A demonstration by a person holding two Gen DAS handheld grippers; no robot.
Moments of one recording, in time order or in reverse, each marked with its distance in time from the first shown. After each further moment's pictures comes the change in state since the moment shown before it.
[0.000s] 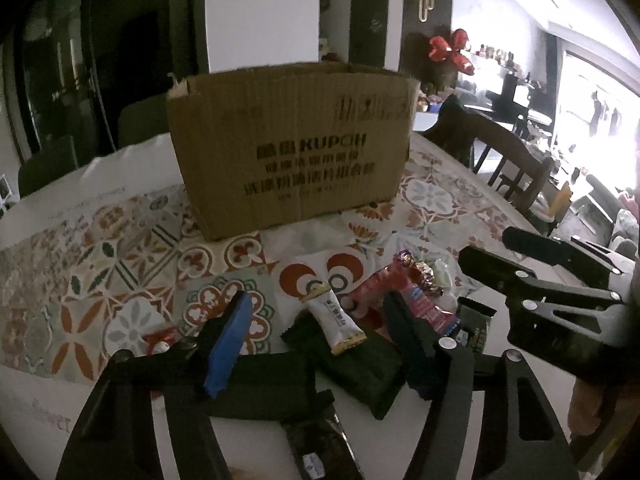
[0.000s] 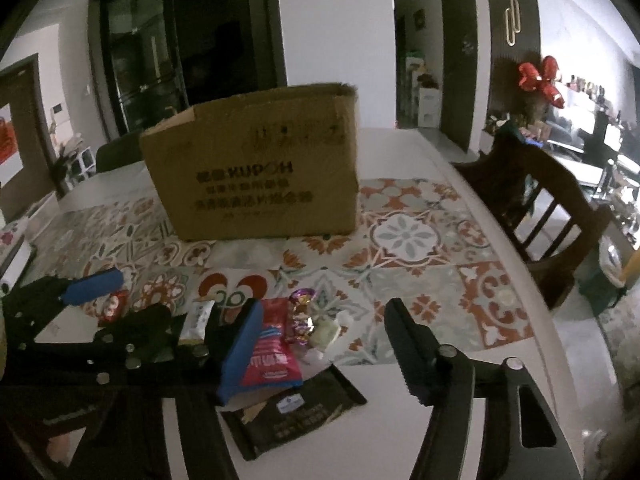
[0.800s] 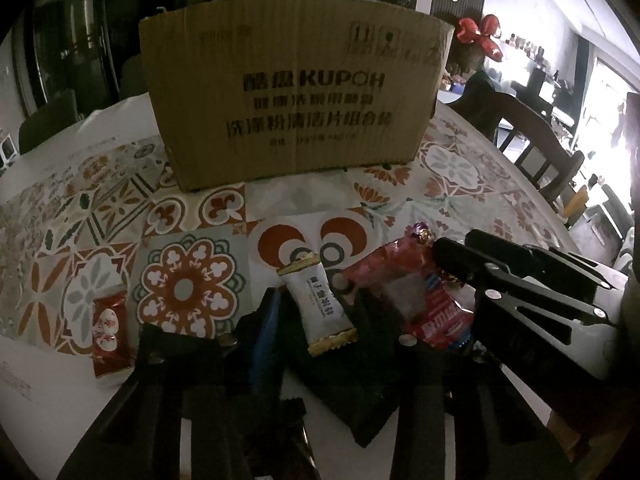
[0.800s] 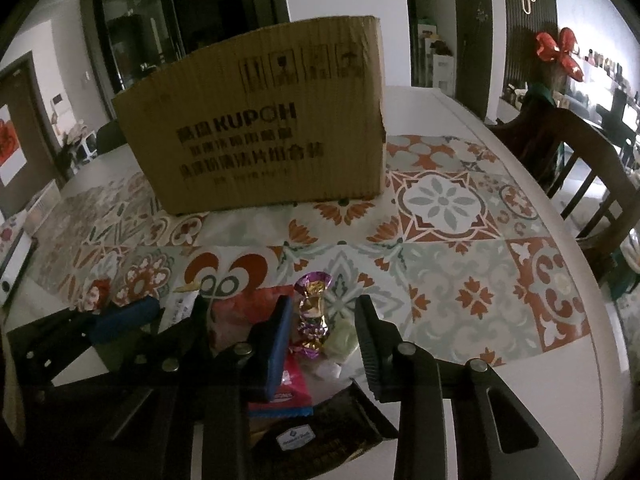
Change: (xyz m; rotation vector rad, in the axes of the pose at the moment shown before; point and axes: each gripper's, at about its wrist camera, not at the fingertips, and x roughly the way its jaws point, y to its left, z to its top) left arm 0.048 -0.010 -0.008 -0.084 0.123 0.023; right arm 0.058 0.003 -0.005 0.022 0.120 0.050
